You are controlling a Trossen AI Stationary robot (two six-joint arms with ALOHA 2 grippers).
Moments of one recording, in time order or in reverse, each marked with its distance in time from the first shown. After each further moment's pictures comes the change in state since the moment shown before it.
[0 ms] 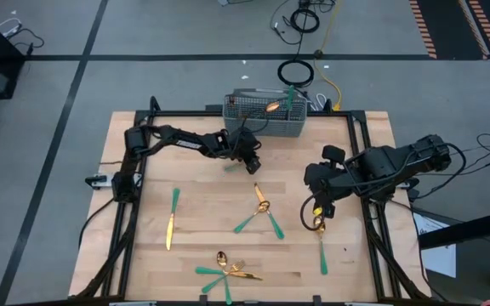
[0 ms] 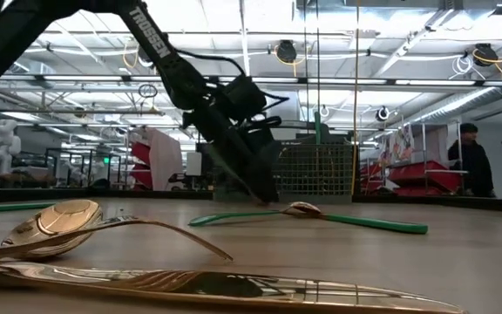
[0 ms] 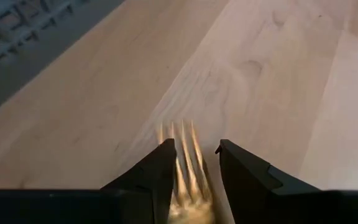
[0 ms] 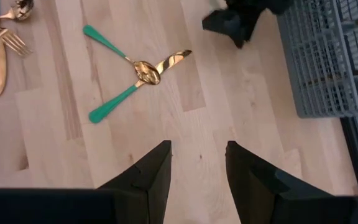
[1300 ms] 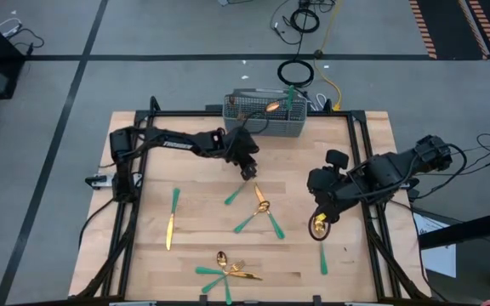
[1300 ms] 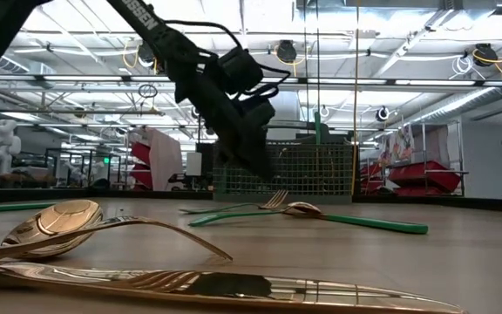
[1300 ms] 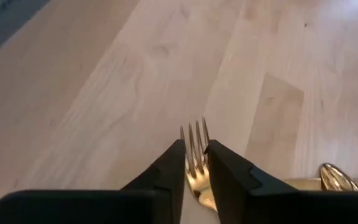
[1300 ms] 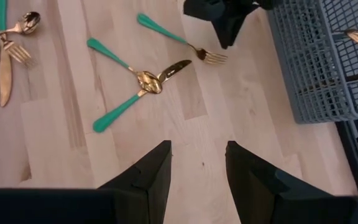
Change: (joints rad) left arm -0.040 -0.145 -0.003 -0.160 0.138 0.040; right arm 0.089 0.000 0.000 0.002 0.079 0.085
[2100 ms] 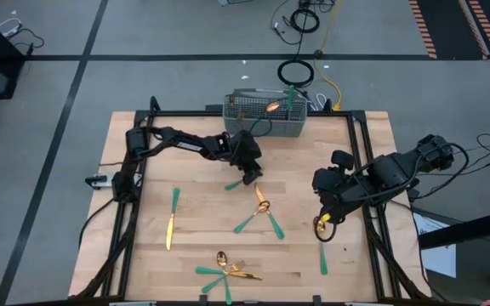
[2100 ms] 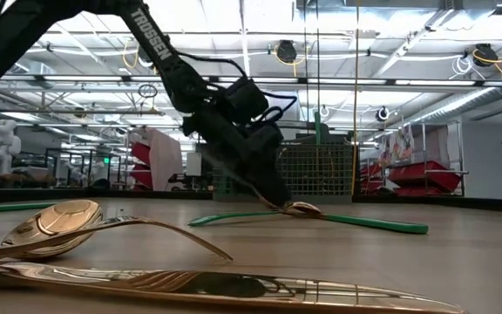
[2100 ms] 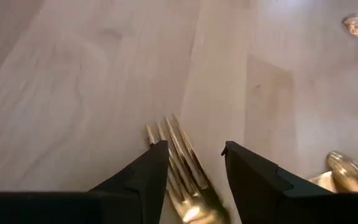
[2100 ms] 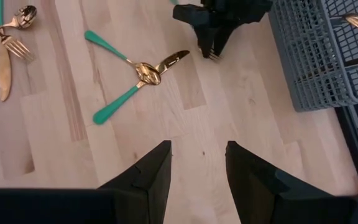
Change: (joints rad) left arm 0.020 0.171 0.001 0.169 0.211 0.075; right arm 0.021 -0.016 0.000 -0.053 -0.006 0.061
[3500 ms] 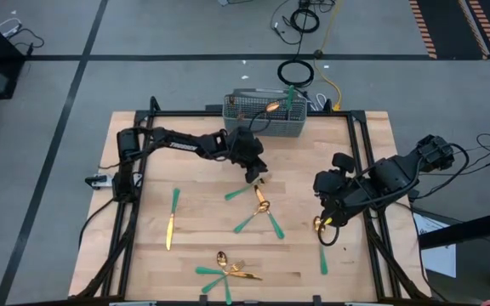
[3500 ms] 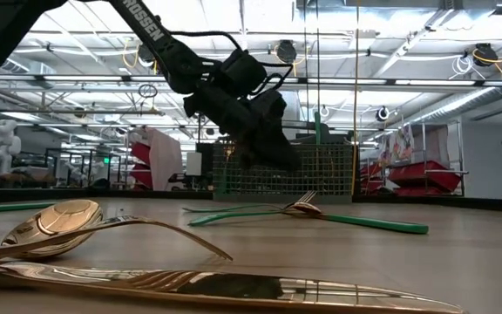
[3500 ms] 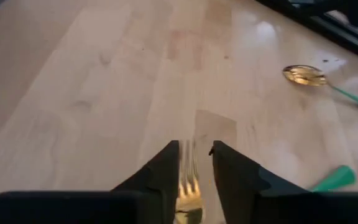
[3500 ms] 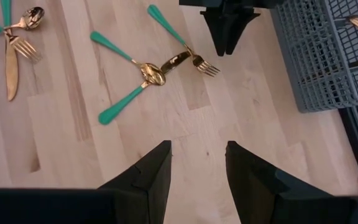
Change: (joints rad) left arm -0.018 -0.106 0.000 0.063 0.019 -0.042; right arm 0.033 0.002 0.000 0.002 0.010 0.027
